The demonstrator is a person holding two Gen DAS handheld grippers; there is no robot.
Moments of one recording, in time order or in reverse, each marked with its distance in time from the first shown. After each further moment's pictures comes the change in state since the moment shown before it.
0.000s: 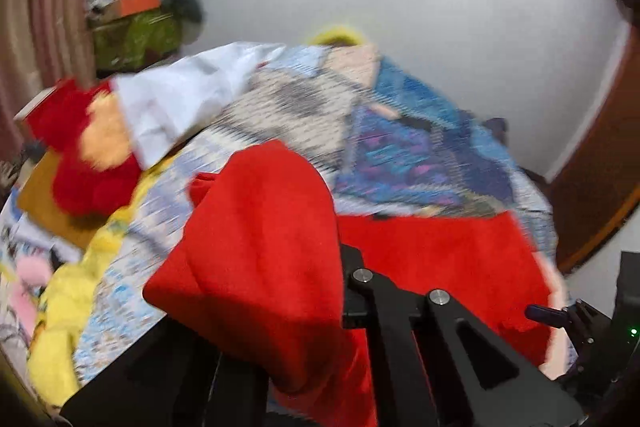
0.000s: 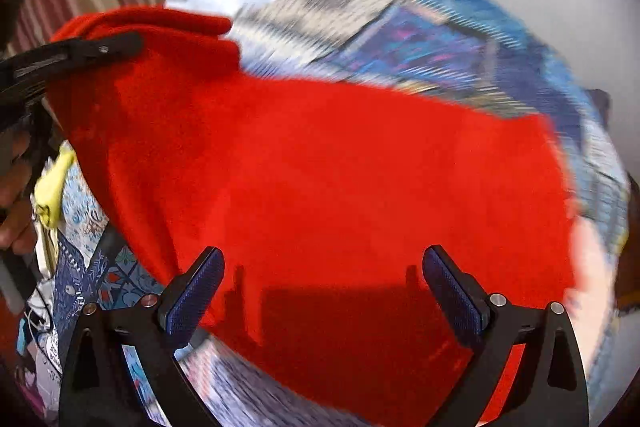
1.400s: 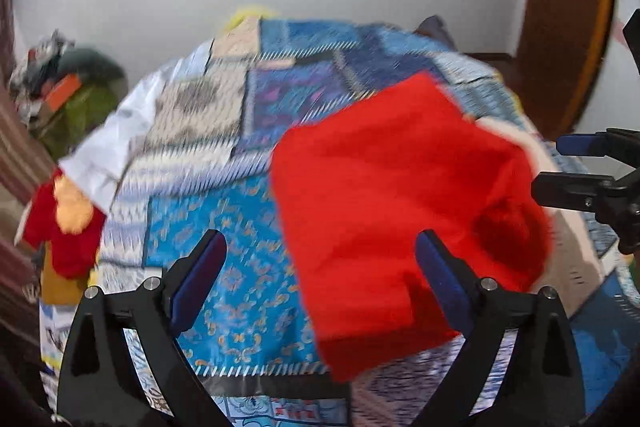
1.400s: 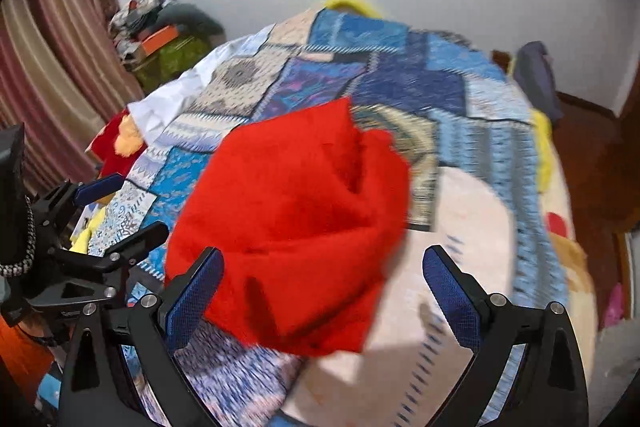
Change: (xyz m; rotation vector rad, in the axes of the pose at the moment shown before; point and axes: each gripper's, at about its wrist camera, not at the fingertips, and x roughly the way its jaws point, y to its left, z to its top) left arm -0.002 -0.100 -0.072 0.433 0.150 0.013; right arm -0.099 -0.101 -0.046 0.266 -0.136 0.018
